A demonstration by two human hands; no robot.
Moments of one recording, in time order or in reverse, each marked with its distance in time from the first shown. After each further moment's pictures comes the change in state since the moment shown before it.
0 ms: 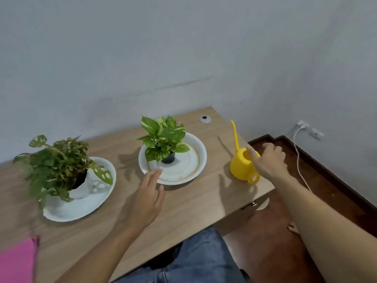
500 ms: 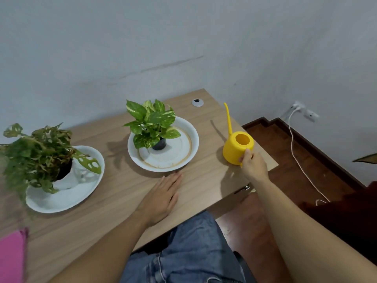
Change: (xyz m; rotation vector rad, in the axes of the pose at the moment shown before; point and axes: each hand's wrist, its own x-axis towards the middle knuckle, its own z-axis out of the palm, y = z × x) left_hand -0.010 -0.032 0.087 0.288 -0.473 0.312; right_hand -0.012 0.038 0.070 0.337 -0.028 0.175
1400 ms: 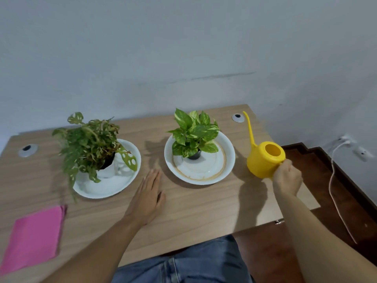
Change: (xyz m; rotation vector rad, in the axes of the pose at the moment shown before) left_hand -0.069 -0.094 -0.016 -0.016 0.195 -0.512; right_hand -0.002 -0.090 0.017 0.268 0.238 -0.058
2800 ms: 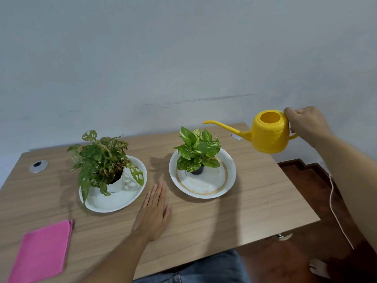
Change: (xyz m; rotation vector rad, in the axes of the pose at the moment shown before) left_hand -0.003 0.005 0.005 0.110 -0.001 -0.019; right_hand 0.073 -0.188 -0.055 -0.290 -0.288 -0.527
